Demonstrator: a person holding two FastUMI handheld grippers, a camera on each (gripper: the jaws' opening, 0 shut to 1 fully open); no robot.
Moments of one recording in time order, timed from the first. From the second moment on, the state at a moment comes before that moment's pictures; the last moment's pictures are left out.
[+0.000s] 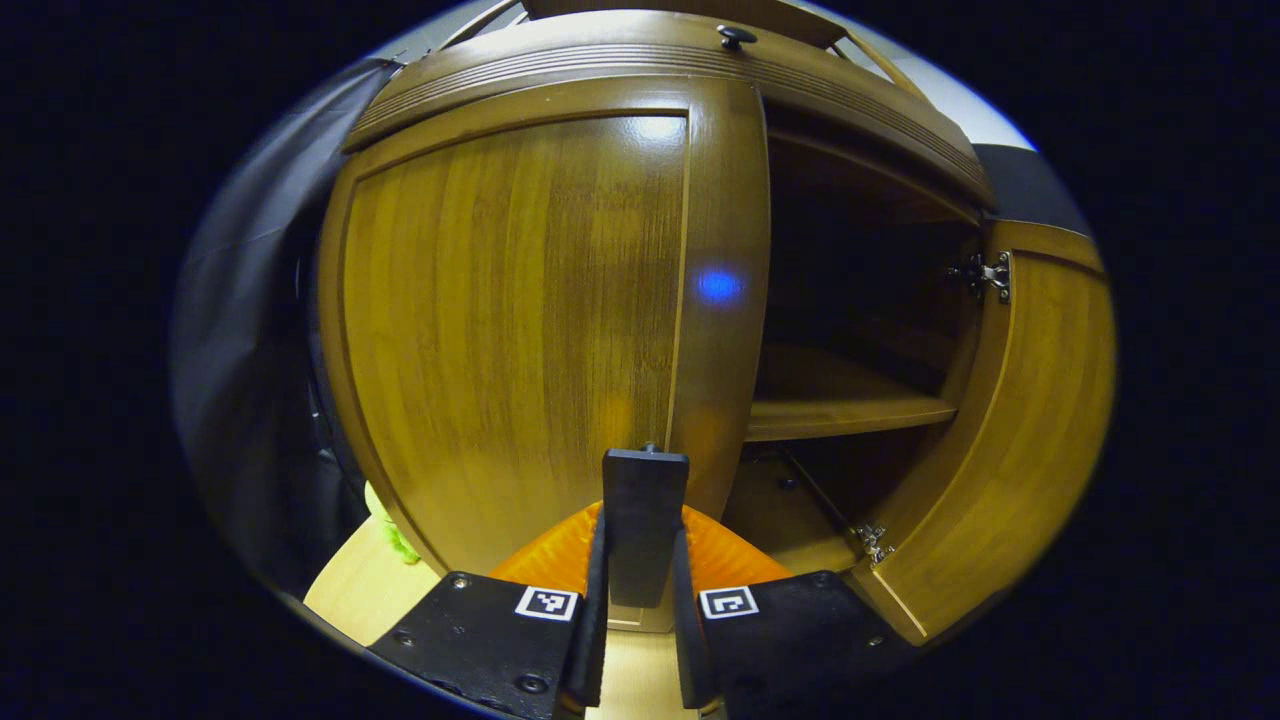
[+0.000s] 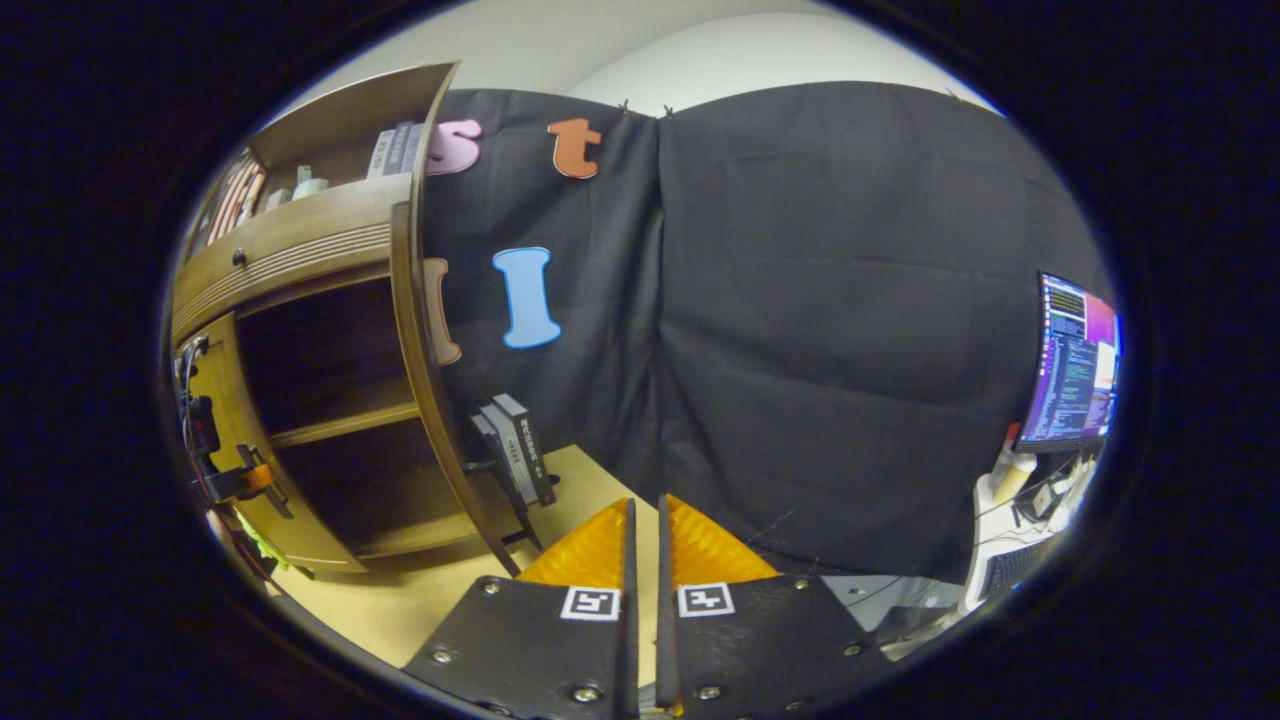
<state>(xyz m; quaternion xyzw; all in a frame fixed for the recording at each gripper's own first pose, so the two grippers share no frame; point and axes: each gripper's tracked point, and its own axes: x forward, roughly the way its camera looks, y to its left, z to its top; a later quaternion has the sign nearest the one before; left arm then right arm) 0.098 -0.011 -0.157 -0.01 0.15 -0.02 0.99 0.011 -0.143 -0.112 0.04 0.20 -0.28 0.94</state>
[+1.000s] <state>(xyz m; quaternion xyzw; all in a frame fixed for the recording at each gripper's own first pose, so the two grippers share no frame) 0.020 0.035 -0.147 -0.04 0.14 0.02 0.99 0.059 -0.095 -0.131 0.03 0.23 -0.15 0.96</state>
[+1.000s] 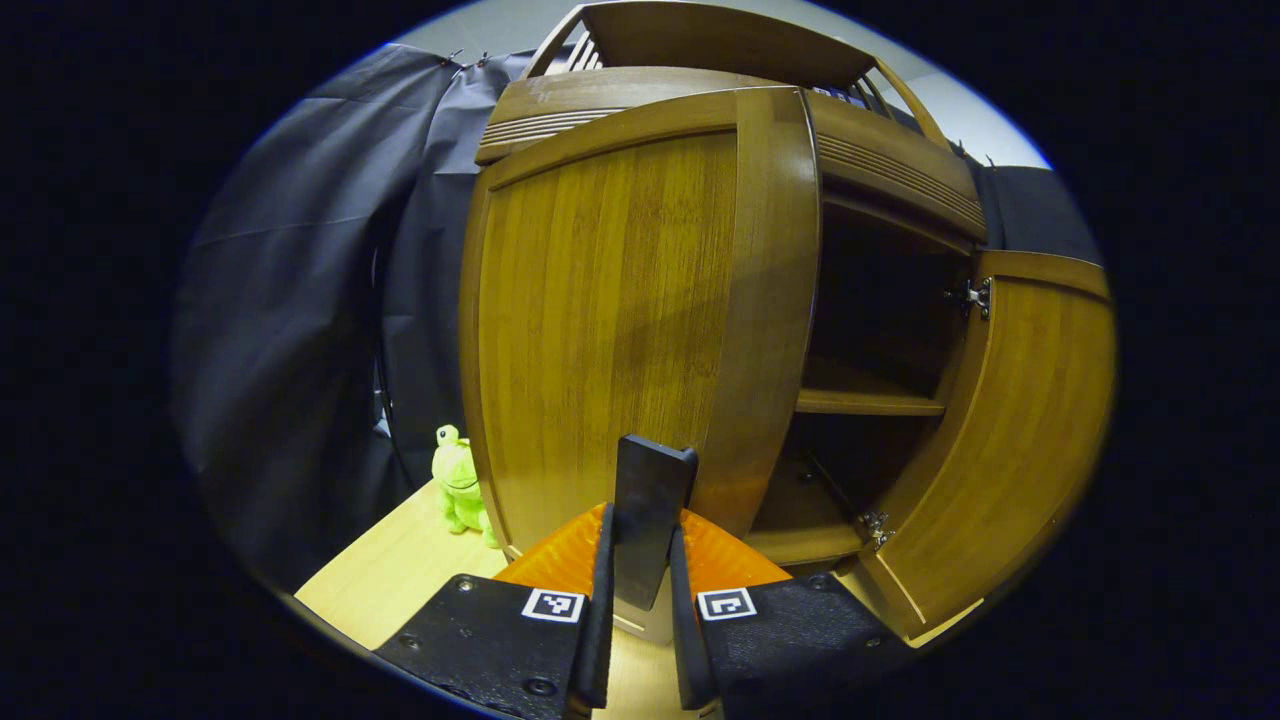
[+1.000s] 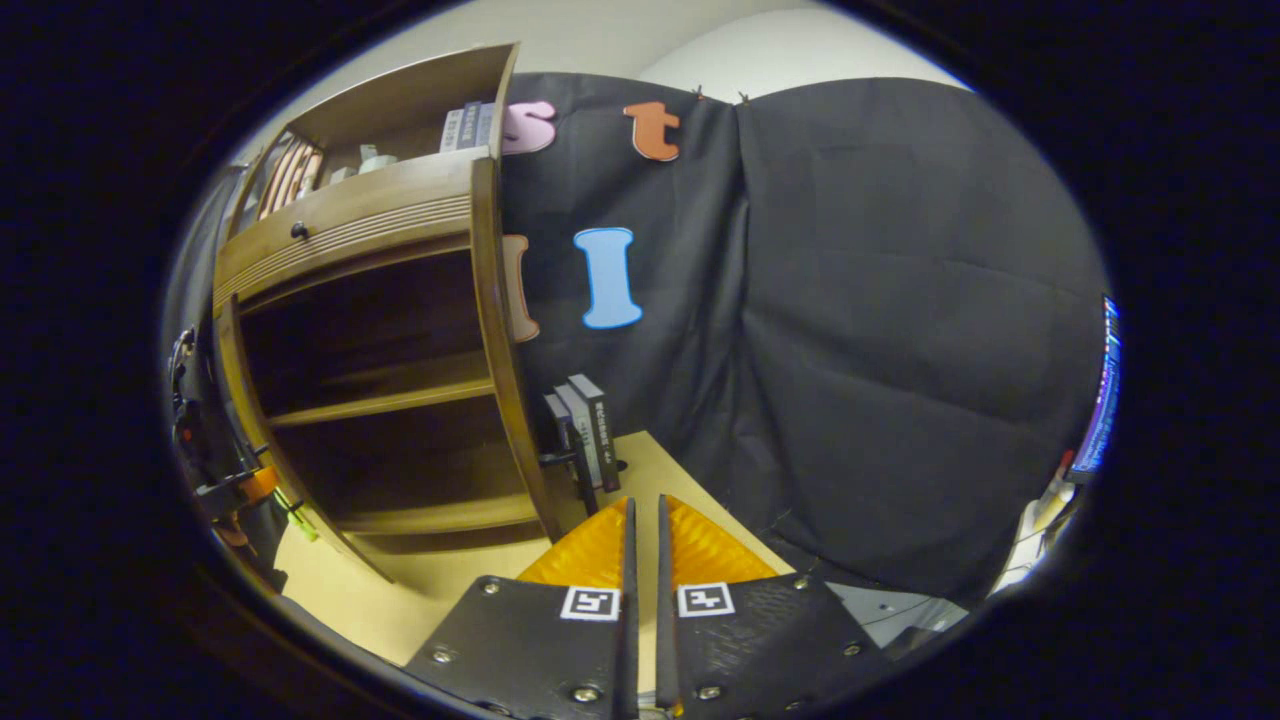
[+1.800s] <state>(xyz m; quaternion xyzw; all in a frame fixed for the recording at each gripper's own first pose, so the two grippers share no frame) -0.025 0.080 -0.144 -0.04 0.13 0.06 0.99 0.072 -0.042 -0.156 0.04 0.26 -0.08 0.96</state>
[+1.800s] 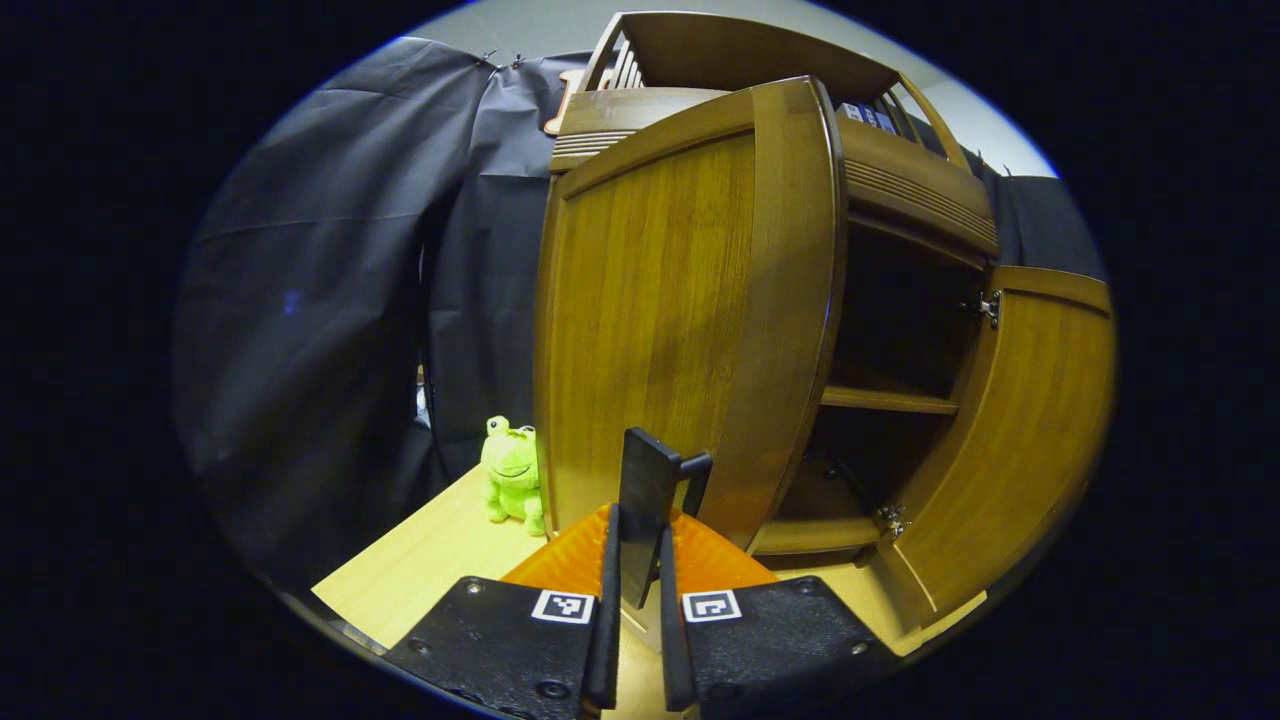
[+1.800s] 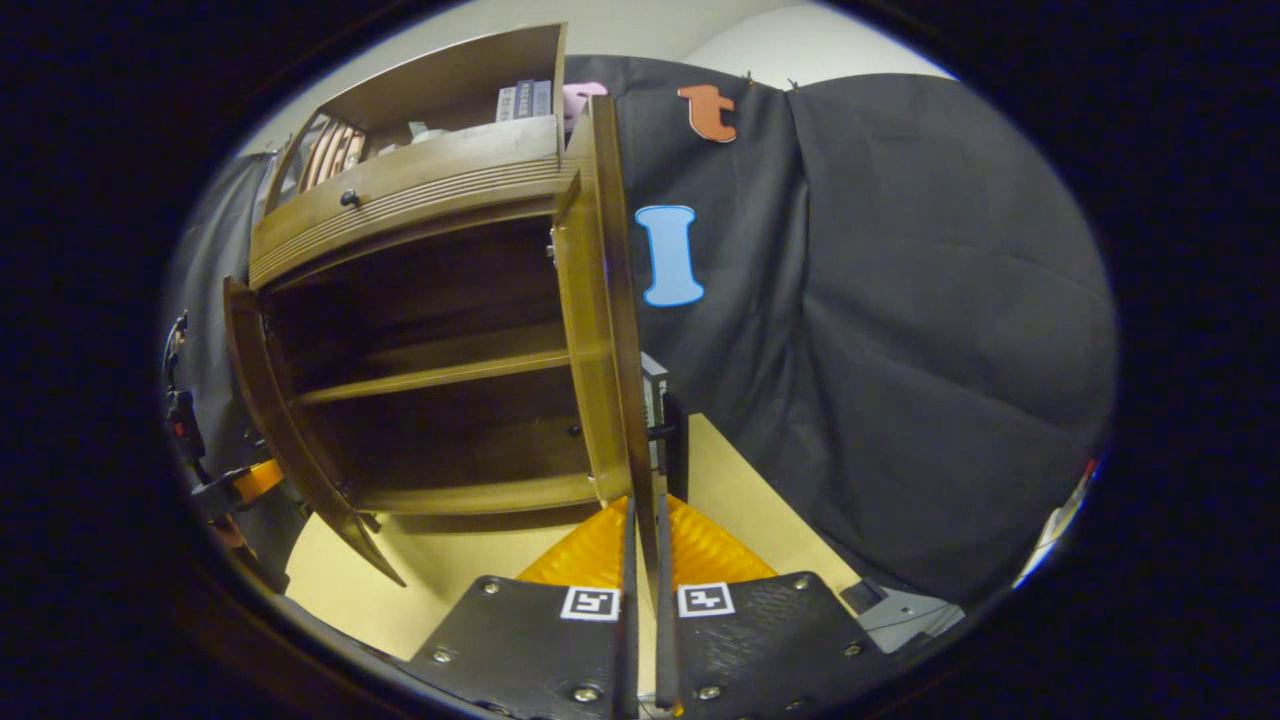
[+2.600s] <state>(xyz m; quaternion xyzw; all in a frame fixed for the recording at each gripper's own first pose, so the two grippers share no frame) -0.059 0.135 -0.139 -0.04 0.13 0.10 0.99 0.079 0.003 -0.173 0.04 0.28 -0.02 0.96</state>
